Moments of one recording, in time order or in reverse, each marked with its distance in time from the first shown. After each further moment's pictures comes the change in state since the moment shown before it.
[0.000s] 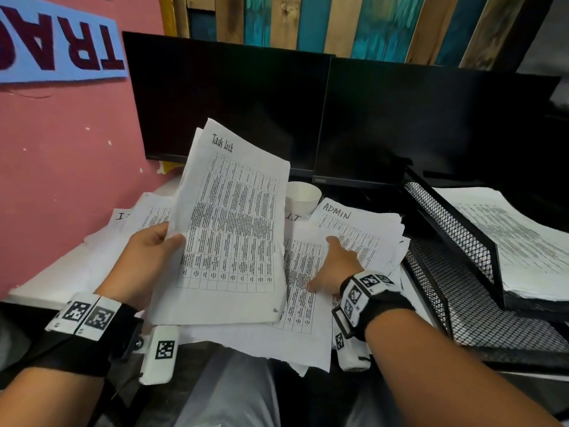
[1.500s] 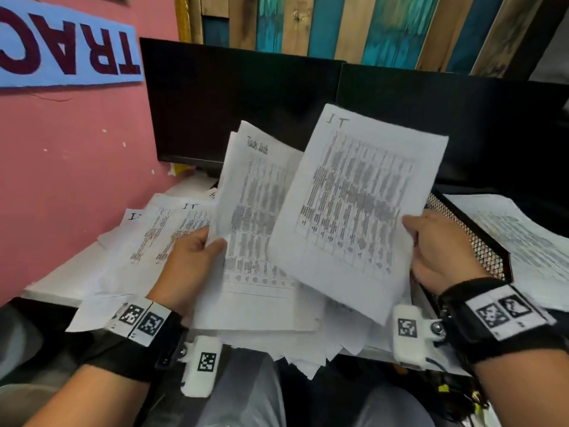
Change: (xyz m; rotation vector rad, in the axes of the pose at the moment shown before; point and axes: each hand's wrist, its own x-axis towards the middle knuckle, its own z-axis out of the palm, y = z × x) left_hand -0.021 0.009 0.044 -0.084 -0.042 -0.007; right_hand -0.045 0.038 -0.103 1.171 0.236 -0.205
